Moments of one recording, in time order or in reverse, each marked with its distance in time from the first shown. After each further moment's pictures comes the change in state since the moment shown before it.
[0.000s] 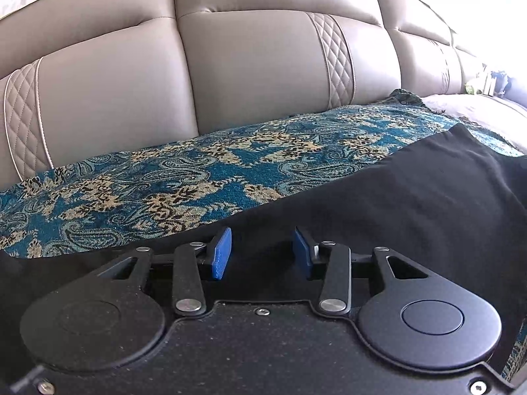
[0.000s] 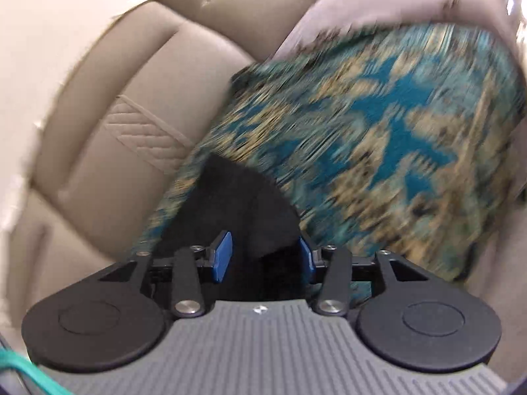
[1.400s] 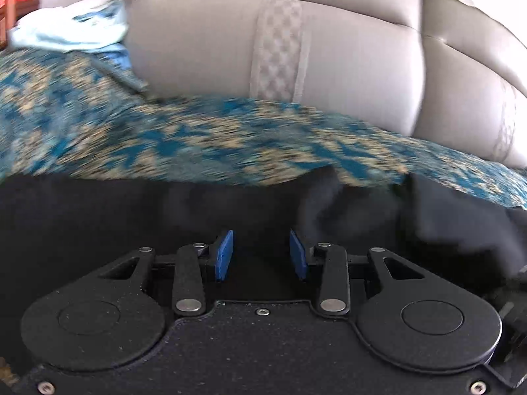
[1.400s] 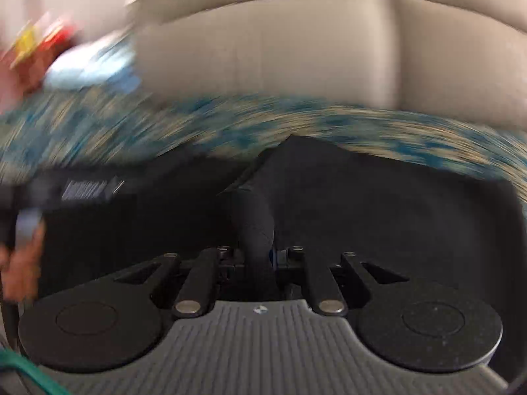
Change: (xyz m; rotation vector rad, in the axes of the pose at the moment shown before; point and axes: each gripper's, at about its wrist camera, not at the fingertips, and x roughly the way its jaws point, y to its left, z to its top) left arm -0.136 0.221 -0.070 -0.466 0.099 0.369; right arm 0.070 0.336 -0.345 -1.119 0.381 0.280
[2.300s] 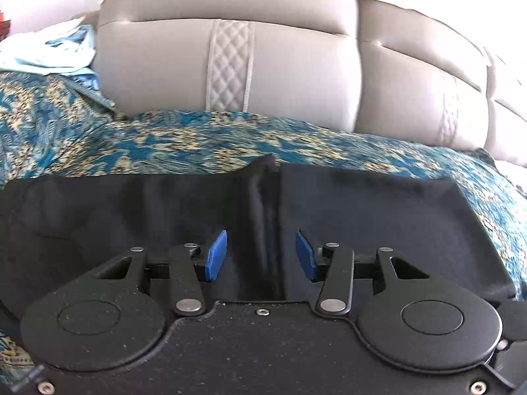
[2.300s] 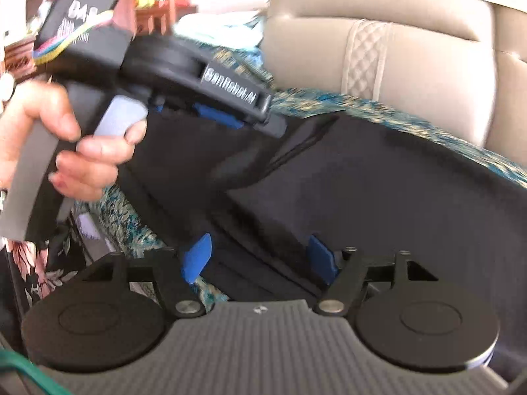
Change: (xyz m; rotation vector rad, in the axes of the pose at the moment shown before) left arm -0.068 -0.026 -0.033 0.122 -0.059 -0.165; right arm -0.055 0.063 -0.075 -0.233 -0.093 0.194
